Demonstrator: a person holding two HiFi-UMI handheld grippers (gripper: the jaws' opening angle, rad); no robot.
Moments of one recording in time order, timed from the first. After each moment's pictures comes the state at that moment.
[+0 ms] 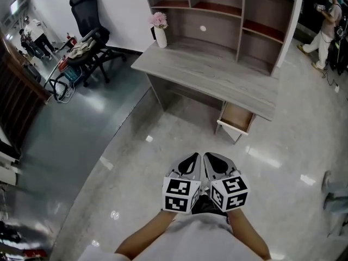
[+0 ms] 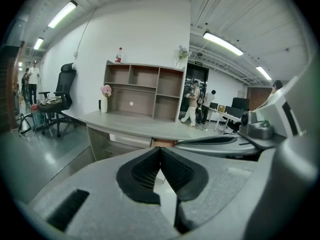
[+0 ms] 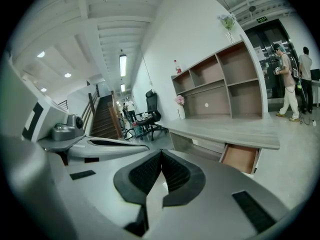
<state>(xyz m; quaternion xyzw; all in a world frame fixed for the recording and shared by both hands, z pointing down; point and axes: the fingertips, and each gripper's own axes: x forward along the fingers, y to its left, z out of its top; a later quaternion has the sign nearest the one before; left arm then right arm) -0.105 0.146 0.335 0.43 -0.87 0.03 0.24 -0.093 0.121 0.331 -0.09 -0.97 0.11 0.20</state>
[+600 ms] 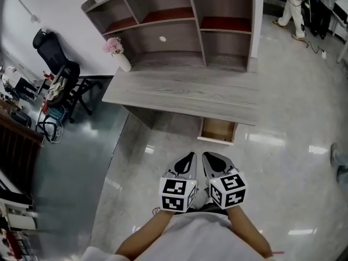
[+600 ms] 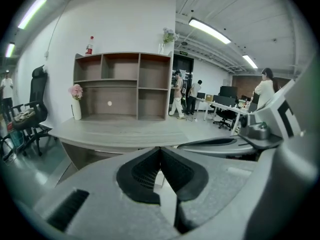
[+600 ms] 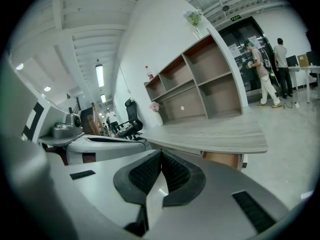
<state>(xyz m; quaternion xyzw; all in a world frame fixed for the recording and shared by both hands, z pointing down) -0.180 0.002 0.348 0.51 -0.82 0.10 0.24 -0.158 -0.027 0.353 0.00 -0.97 0.19 0.18</state>
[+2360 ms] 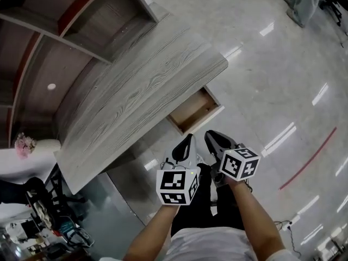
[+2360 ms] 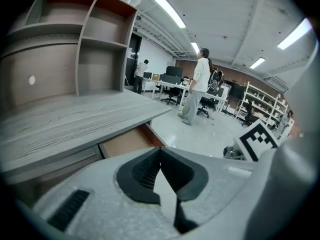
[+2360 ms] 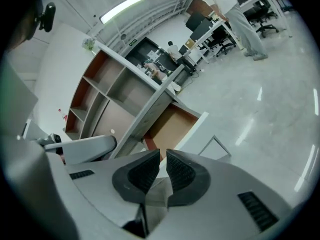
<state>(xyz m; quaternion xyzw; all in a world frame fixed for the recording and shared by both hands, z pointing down) -0.242 -0.095 0.524 0.76 -0.56 0.20 0.26 -0.193 -0.100 0.594 0.37 -0.79 0.49 0.03</state>
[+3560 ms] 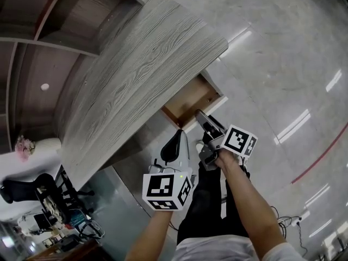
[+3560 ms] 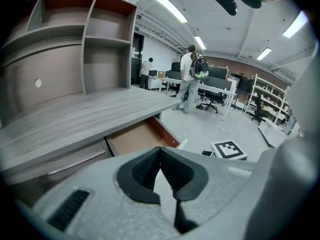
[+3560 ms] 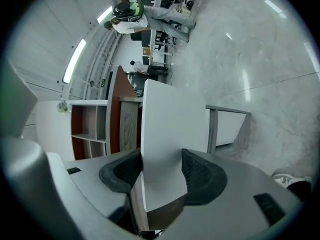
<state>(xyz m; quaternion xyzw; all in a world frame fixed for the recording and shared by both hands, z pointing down) -0.260 -0.101 0.552 0.73 -0.59 0.23 0.25 -0.218 -0.146 0.669 0.32 -0.64 0.68 -0.18</state>
